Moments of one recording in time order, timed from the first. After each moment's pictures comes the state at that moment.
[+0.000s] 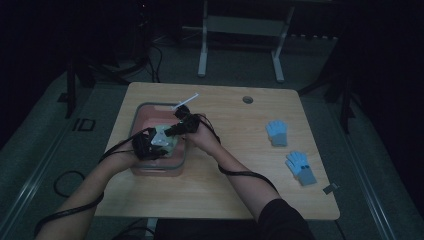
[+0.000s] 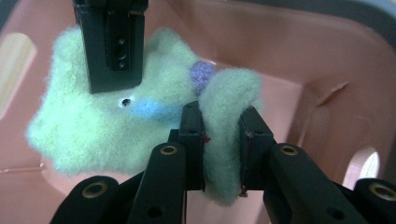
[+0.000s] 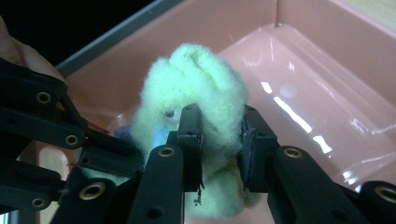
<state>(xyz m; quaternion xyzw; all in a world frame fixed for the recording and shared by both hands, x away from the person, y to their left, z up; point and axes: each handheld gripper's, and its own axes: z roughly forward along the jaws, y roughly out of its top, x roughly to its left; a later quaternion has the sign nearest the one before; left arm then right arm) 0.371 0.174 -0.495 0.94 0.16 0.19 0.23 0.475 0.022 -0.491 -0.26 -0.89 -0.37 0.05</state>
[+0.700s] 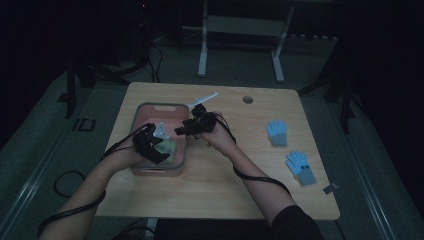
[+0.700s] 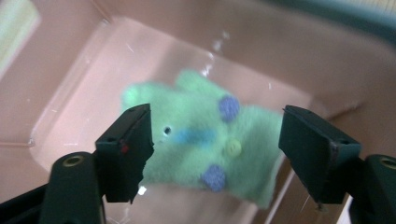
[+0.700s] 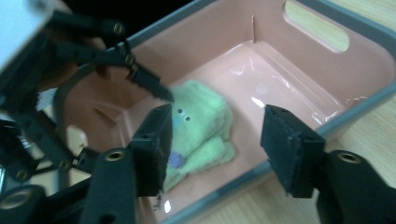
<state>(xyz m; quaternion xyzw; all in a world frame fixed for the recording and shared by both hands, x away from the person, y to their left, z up) 0.380 0.176 -0.485 0.92 0.25 0.16 0.26 0.460 -0.030 -0.463 -0.25 -0.87 -0.42 0.02</state>
